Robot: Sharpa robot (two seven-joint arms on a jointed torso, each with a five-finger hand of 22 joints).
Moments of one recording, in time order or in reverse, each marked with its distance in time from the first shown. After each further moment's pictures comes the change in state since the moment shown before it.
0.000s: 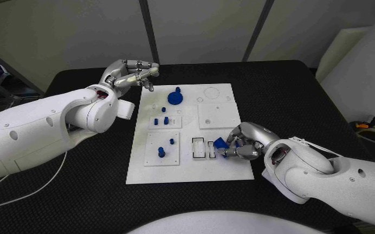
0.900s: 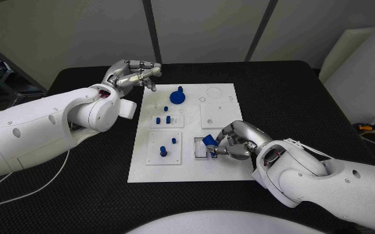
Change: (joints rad) left arm 0.000 0.001 0.000 0.002 0.023 0.011 -0.011; left_hand 0.000 0.000 -0.003 0.003 0.000 -0.004 0.003 0.000 0.000 0.000 0.000 0.000 0.001 0.000 0.000 0.000 0.000 0.000 0.000 0.000 -0.004 -0.001; right arm 0.001 0.052 0.004 0.029 0.054 -0.074 0.030; right_hand -0.027 0.026 -0.024 0.002 0.012 0.007 -0.001 0.009 0.001 0.014 -0.010 0.005 0.023 0.000 -0.007 0.012 0.000 0.000 0.014 -0.007 0.016 0.022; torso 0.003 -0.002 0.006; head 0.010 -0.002
